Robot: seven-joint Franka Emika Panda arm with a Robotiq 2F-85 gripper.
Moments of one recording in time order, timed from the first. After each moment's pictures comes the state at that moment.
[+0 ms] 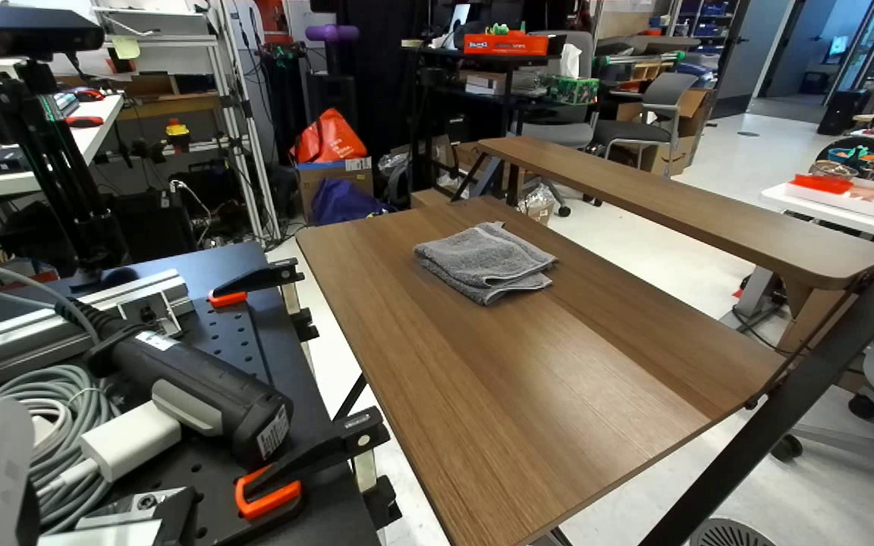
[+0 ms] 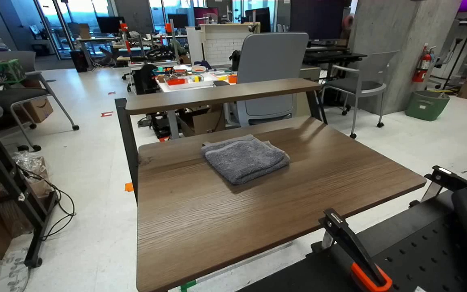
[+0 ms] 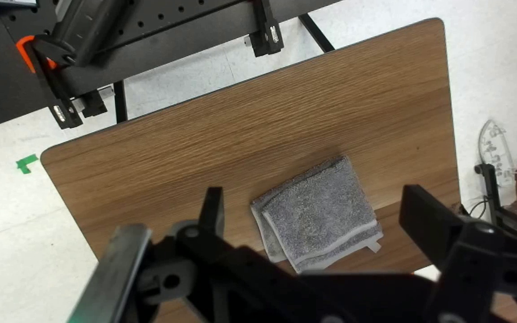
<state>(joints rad) 0.04 -0.40 0.08 -2.54 0.19 2.18 0.28</state>
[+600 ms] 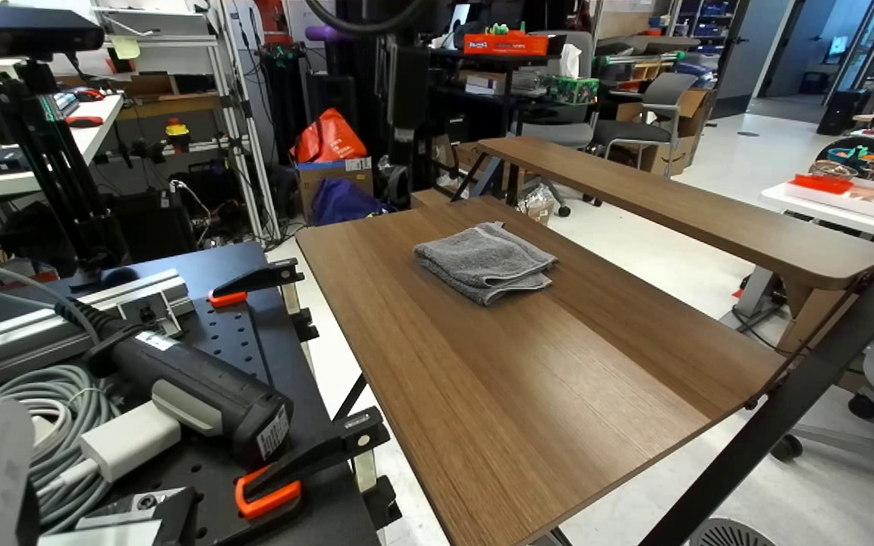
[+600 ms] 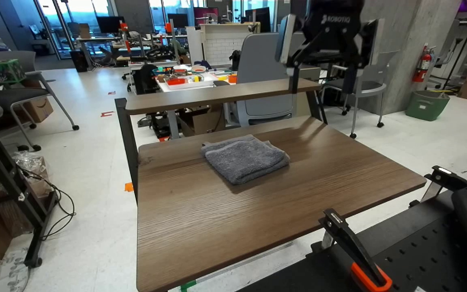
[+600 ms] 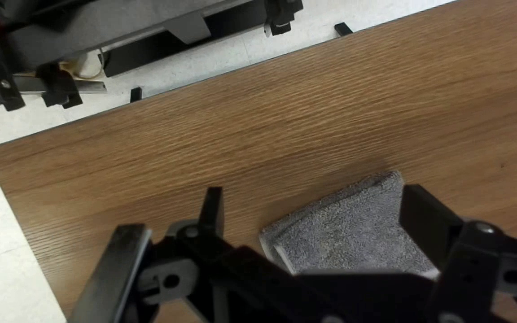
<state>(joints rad) 0.05 0.09 0.12 -2.36 0.09 2.36 0.36</state>
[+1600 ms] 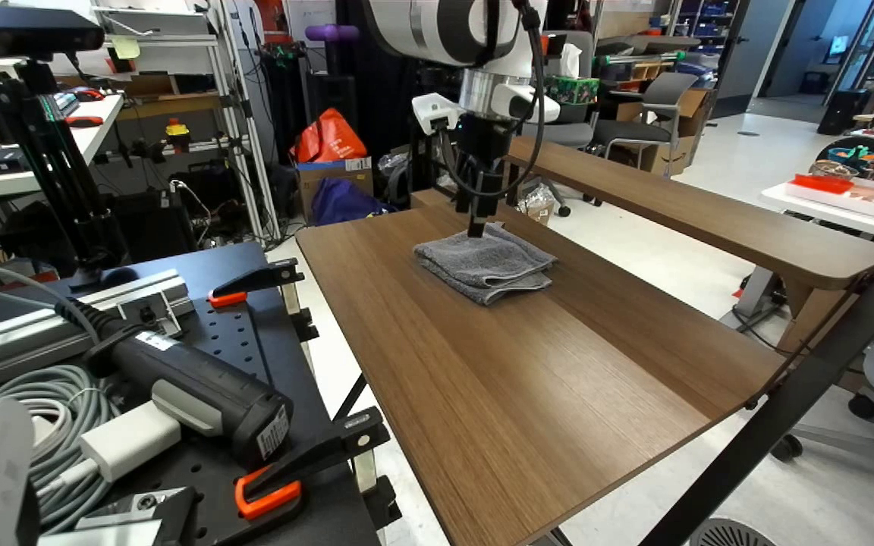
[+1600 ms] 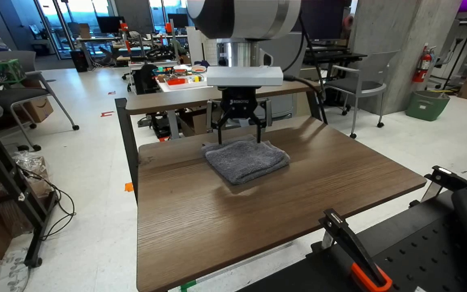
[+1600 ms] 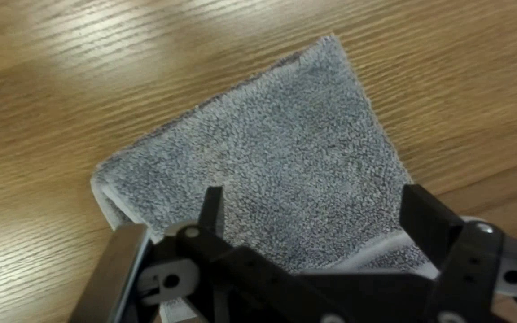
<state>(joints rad) 0.24 0.80 0.02 -1.66 0.06 2.36 0.52</state>
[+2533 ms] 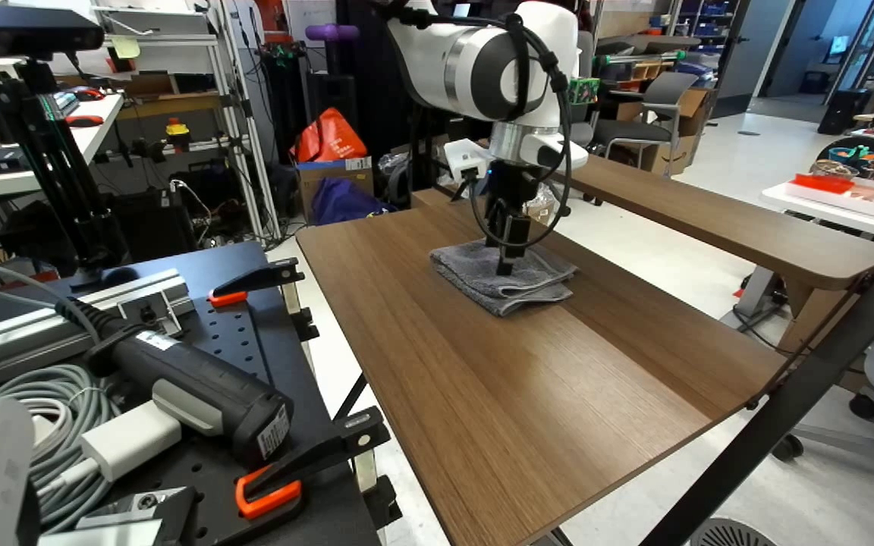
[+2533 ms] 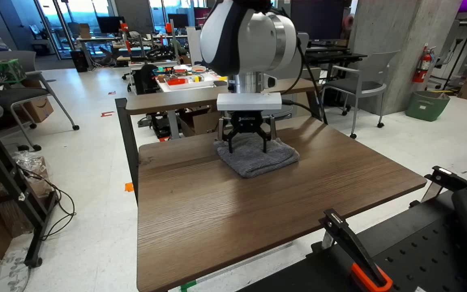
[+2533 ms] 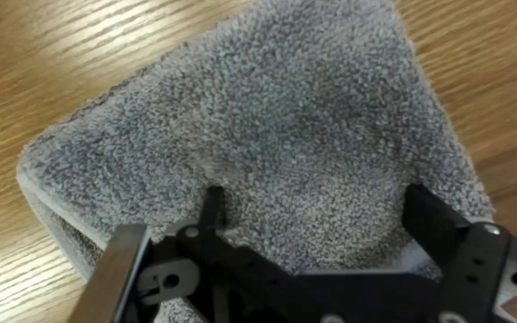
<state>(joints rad) 0.24 0.99 -0.05 -1.47 0.07 2.36 0.55</state>
